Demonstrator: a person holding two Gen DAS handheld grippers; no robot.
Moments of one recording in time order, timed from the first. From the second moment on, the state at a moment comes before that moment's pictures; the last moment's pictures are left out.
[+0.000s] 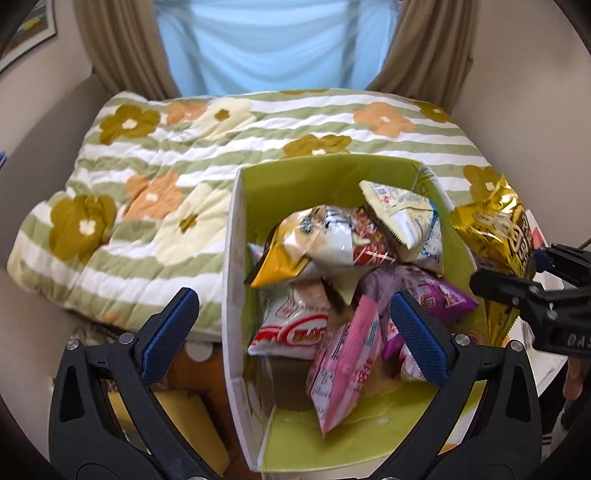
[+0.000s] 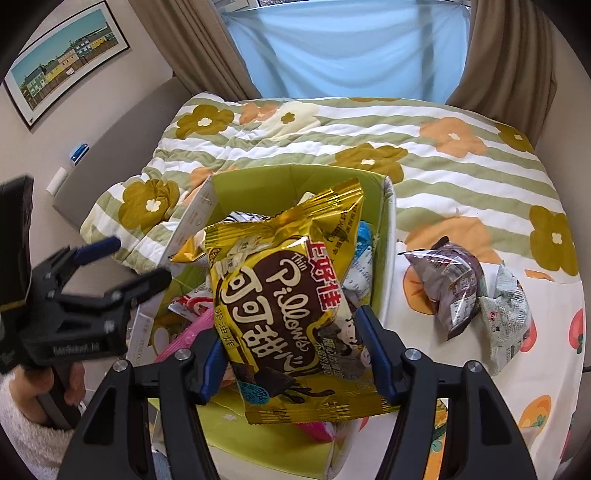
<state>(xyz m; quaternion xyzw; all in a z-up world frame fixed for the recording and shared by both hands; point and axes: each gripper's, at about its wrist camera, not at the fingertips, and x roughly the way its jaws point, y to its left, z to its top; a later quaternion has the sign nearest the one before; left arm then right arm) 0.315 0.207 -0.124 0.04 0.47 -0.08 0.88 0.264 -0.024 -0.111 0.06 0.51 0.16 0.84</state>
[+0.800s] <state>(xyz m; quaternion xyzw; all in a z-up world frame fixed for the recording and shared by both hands) 0.272 0.226 -0.110 0.01 0.45 -0.05 0.89 0.232 -0.028 -0.103 0.10 0.44 0.17 0.87</state>
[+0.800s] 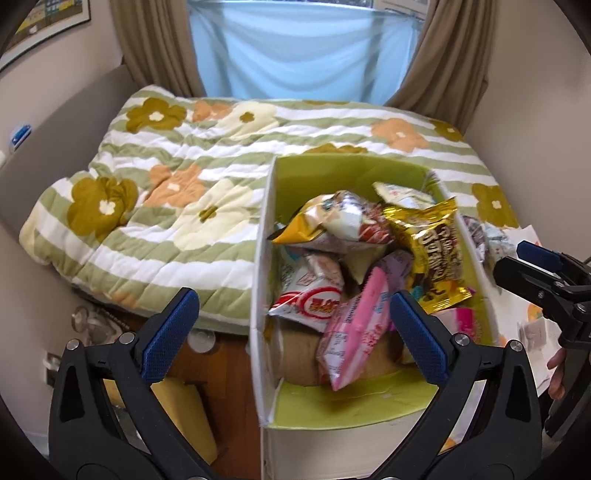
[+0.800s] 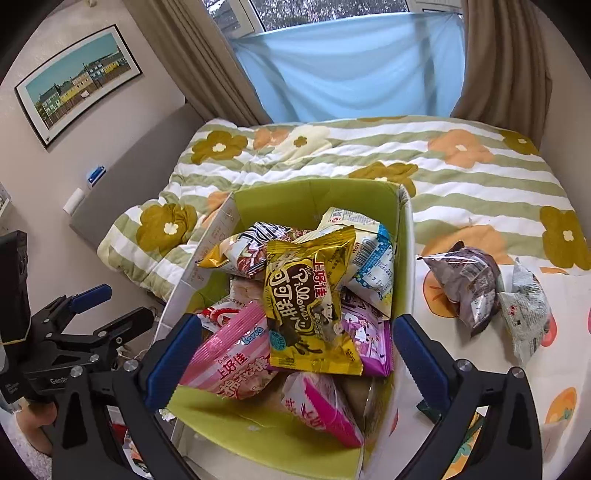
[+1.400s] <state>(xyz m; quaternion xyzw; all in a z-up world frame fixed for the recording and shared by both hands) 0.266 0.108 -0.080 0.03 0.40 -0.13 0.90 0.185 -0.163 -0.066 0.12 0.38 0.07 0.91</state>
